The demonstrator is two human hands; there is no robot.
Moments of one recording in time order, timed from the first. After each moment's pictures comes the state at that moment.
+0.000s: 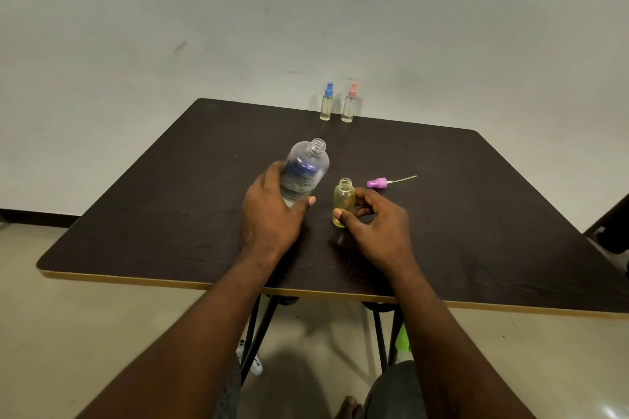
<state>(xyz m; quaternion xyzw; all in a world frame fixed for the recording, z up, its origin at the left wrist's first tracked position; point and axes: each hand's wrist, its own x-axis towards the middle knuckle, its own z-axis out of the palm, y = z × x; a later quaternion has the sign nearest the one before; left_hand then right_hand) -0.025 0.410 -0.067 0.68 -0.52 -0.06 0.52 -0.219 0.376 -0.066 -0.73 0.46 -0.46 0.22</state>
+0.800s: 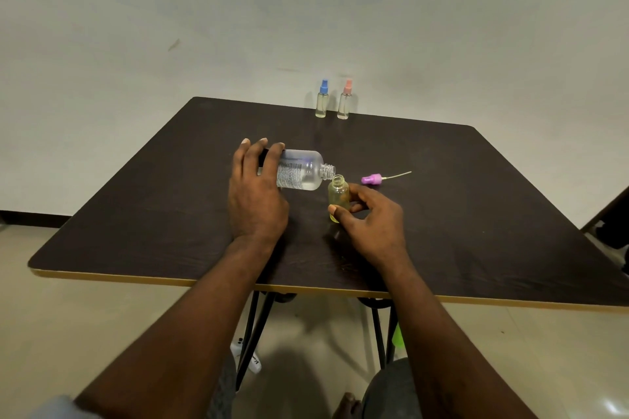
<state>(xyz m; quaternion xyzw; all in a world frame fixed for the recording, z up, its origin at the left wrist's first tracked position) -0.021 0.401 -0.058 0.70 -0.55 0.13 0.43 -0.222 0.370 -0.073 -0.72 0.49 -0.45 0.20</state>
